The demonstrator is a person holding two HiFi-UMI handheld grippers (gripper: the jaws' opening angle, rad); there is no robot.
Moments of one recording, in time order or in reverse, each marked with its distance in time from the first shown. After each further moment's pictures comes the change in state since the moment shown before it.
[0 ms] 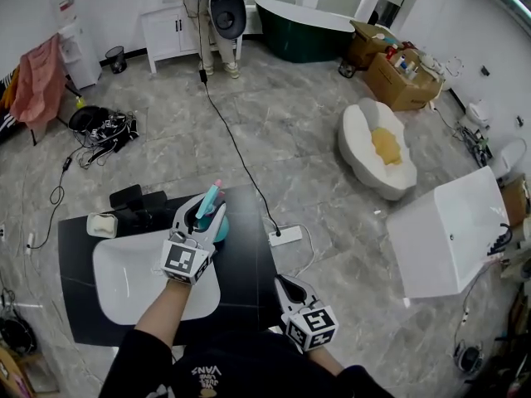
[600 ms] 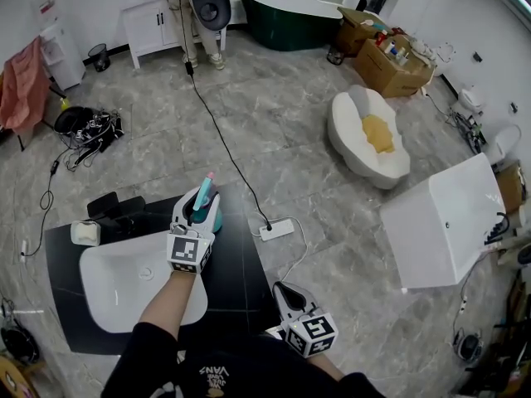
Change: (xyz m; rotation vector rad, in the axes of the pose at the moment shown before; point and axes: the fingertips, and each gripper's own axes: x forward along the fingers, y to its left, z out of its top) left arm 0.062 -0.002 -0.061 0.014 0.038 0.056; right arm -0.013 -0.037 -0.023 0.055 0.037 -0.056
